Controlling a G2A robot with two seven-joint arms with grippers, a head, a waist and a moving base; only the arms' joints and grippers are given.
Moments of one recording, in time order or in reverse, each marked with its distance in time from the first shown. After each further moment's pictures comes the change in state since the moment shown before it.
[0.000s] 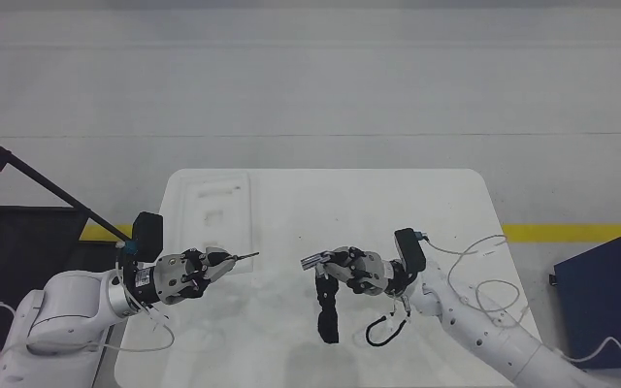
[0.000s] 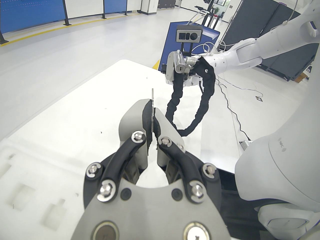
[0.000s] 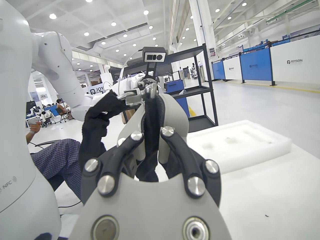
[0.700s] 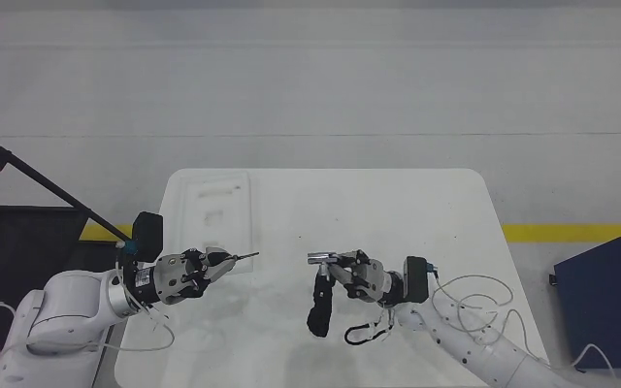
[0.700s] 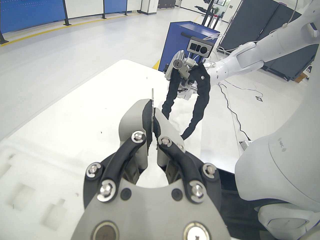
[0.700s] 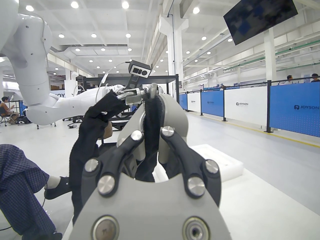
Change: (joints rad) left arm 0.000 0.000 0.000 0.000 0.000 0.000 0.000; right arm -0.064 -0.033 -0.025 0.025 -0.235 0.364 -0.364
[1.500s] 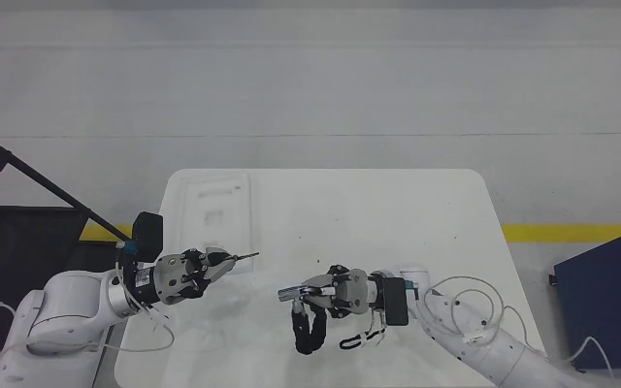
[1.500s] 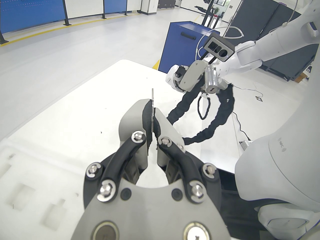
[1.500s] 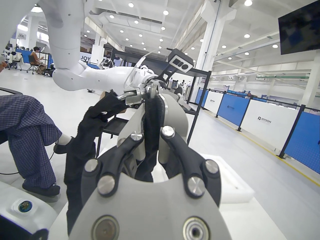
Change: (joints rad) left arm 0.000 0.000 0.000 0.000 0.000 0.000 0.000; right arm 0.036 -0.032 0.025 -0.031 -0.301 -0.007 0.008
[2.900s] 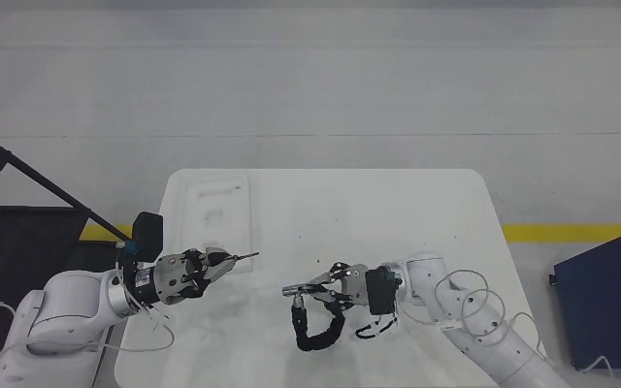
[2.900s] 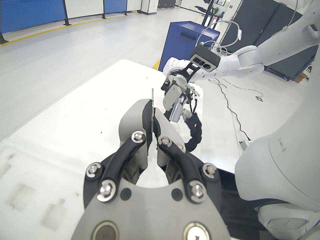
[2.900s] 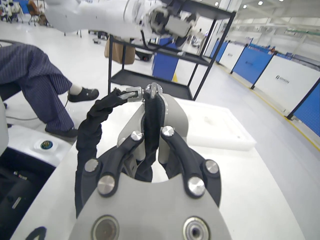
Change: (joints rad) left arm 0.000 0.000 0.000 0.000 0.000 0.000 0.000; right arm -0.087 -0.024 0.234 -0.020 -0.203 -0.225 0.215
